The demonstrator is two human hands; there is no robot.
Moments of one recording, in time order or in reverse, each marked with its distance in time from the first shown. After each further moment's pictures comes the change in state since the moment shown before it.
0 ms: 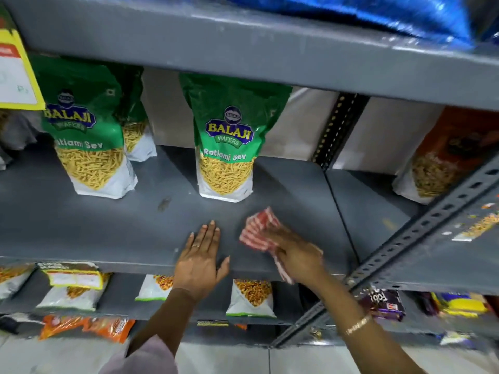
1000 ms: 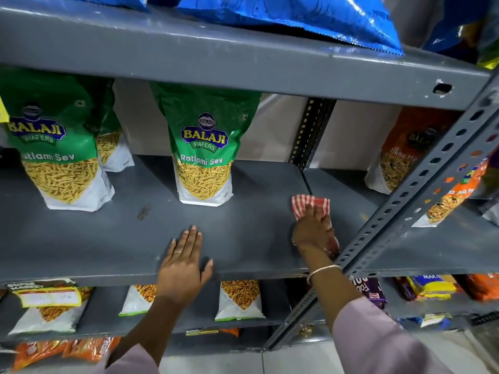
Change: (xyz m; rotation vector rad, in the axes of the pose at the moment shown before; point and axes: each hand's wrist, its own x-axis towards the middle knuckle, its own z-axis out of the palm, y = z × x) left_hand 0.001 0.005 0.000 0.017 0.079 0.064; right_hand 0.013 0.039 -0.037 -0.007 0.264 0.814
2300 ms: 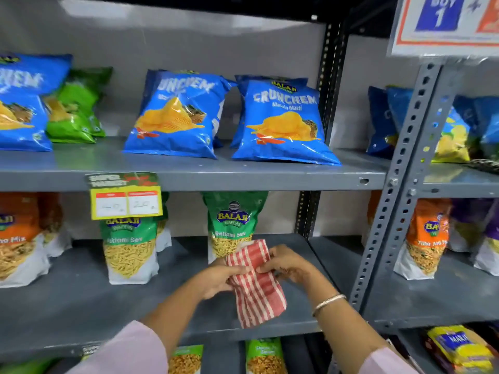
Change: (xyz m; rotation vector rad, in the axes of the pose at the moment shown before) left_hand 0.046 0.009 -0.156 -1.410 -0.504 -0.214; right_hand -0.102 -0.096 -0.116 0.676 -0.627 -0.351
